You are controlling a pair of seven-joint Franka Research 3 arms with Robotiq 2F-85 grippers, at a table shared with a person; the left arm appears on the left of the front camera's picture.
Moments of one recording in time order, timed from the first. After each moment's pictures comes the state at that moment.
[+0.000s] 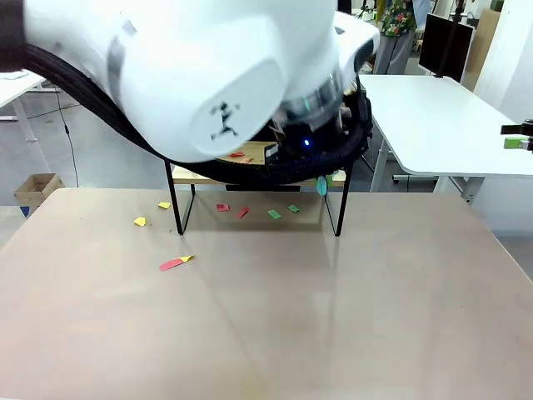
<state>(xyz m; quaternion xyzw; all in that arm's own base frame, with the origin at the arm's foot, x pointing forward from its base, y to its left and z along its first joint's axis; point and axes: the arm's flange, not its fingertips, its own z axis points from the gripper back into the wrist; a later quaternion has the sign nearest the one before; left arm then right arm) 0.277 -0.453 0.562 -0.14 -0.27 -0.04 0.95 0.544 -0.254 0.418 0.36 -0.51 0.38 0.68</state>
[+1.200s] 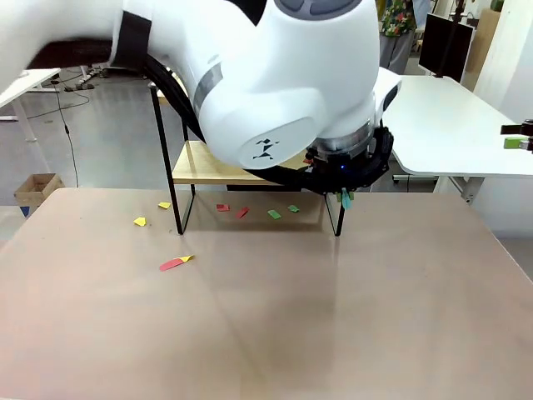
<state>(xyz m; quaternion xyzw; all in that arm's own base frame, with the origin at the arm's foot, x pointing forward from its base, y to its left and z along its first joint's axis) 0.324 -0.500 0.513 -0.14 -0.25 -0.02 0.96 0.544 -0.254 0.418 0.36 -0.51 0.38 0.68</state>
